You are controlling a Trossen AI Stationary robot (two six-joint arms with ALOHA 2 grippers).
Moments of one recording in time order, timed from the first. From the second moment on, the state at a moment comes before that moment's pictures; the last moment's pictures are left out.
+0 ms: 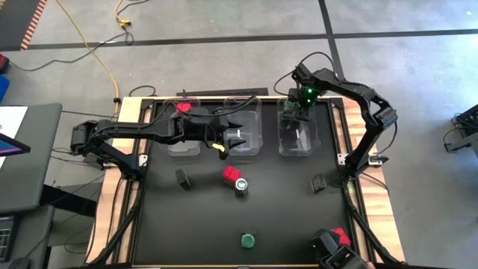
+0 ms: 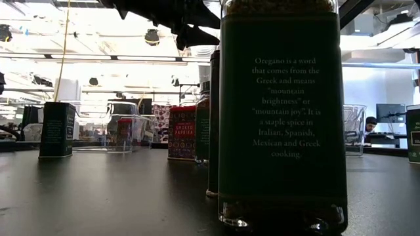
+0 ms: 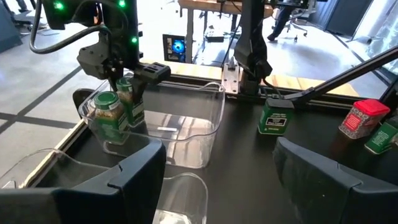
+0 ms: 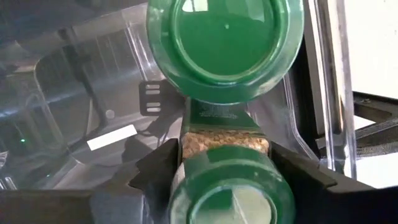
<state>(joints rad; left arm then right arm) 0.18 1.41 1.06 0.12 0.02 -0.03 -0.96 1.72 1.28 -0.96 -0.02 -0.70</state>
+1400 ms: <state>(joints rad) 0.17 1.41 1.06 0.12 0.02 -0.06 -0.96 1.72 1.28 -0.96 0.00 -0.68</state>
